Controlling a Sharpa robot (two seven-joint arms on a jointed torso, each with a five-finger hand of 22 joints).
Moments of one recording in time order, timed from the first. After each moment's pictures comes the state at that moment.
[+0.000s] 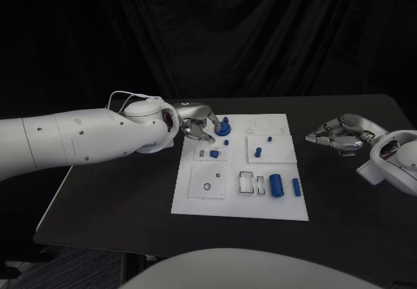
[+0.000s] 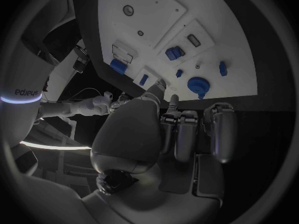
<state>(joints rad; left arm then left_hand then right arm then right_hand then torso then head) 1.34 -0.86 -0.21 1.53 -1.39 -0.16 -0.05 1.46 0.01 0.09 0.05 0.13 0.74 0.10 0.06 0.52 1.46 0.02 1.56 1.30 1.47 -0.04 1.57 1.31 0.05 1.46 0.08 1.41 1.31 1.34 -1.00 -0.25 1.51 -0.88 -0.25 -0.03 1.33 0.05 0.00 0.28 0.31 0.91 0.12 0.20 0.18 1.41 0.04 1.47 1.31 1.47 -0.03 1.34 1.31 0.09 1.41 0.08 1.19 1.31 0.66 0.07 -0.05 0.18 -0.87</state>
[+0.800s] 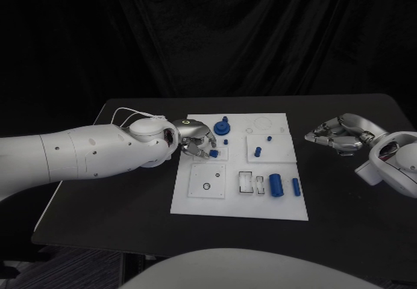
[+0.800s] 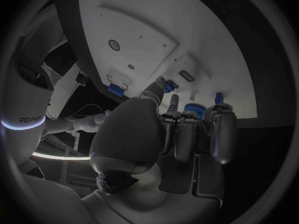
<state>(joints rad) 1.23 -0.82 -0.21 1.45 -1.53 -0.17 0.01 1.44 -0.01 0.09 0.06 0.14 0.77 0.12 0.07 0.44 1.47 0.02 1.57 1.31 1.47 -0.04 1.57 1.31 0.05 1.46 0.08 1.43 1.31 1.33 -1.01 -0.25 1.52 -0.88 -0.28 0.00 1.33 0.05 0.00 0.28 0.31 0.92 0.12 0.20 0.18 1.41 0.04 1.47 1.31 1.47 -0.03 1.35 1.31 0.09 1.41 0.08 1.20 1.31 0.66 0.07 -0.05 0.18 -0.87</state>
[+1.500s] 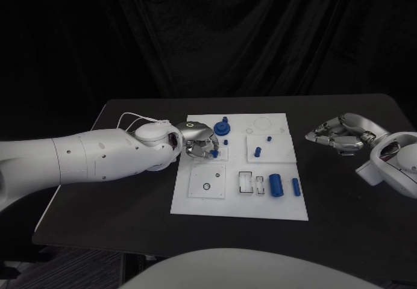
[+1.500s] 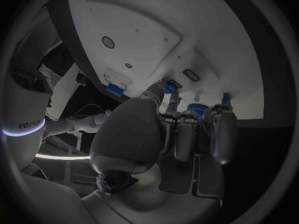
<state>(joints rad) 1.21 -0.78 -0.21 1.41 -1.53 -0.24 0.03 1.44 0.00 0.13 0.08 0.20 0.90 0.11 0.11 0.40 1.47 0.02 1.57 1.31 1.47 -0.03 1.57 1.31 0.05 1.47 0.08 1.43 1.31 1.33 -1.01 -0.25 1.53 -0.88 -0.29 0.01 1.33 0.05 0.00 0.28 0.31 0.92 0.12 0.20 0.18 1.41 0.04 1.47 1.31 1.47 -0.03 1.35 1.31 0.09 1.41 0.08 1.20 1.31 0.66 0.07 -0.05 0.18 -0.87</state>
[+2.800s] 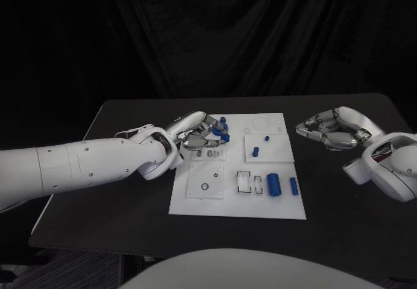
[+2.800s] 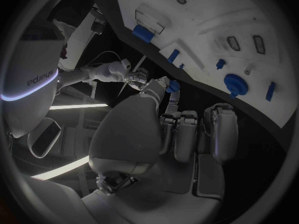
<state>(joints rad) 1.19 -0.85 -0.21 1.51 -0.97 -0.54 0.41 1.46 0.00 0.18 0.05 0.36 1.00 0.12 0.15 0.40 1.47 0.02 1.57 1.31 1.47 -0.03 1.57 1.31 0.05 1.47 0.08 1.41 1.31 1.33 -1.03 -0.25 1.64 -0.78 -0.40 0.16 1.38 0.03 0.04 0.26 0.41 0.93 0.11 0.20 0.18 1.43 0.04 1.48 1.31 1.47 -0.03 1.38 1.31 0.09 1.43 0.07 1.23 1.31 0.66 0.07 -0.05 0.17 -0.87</state>
